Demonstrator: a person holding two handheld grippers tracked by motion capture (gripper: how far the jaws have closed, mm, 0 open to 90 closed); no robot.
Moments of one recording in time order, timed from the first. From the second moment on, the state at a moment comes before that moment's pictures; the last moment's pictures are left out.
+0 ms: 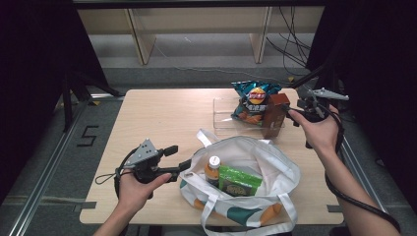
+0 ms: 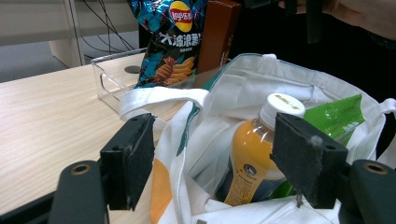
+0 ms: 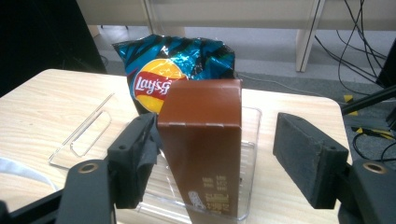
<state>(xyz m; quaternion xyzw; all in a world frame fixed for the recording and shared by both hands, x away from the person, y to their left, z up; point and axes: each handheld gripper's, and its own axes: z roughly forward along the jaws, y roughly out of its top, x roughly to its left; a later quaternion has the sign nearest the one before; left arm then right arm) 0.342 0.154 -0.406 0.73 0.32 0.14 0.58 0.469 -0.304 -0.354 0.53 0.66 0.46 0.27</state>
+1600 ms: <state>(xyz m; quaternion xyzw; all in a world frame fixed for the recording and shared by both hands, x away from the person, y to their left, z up) 0.342 0.153 -0.407 0.73 0.32 0.14 0.58 0.382 -0.291 -0.364 0.43 0.76 0.46 0.18</state>
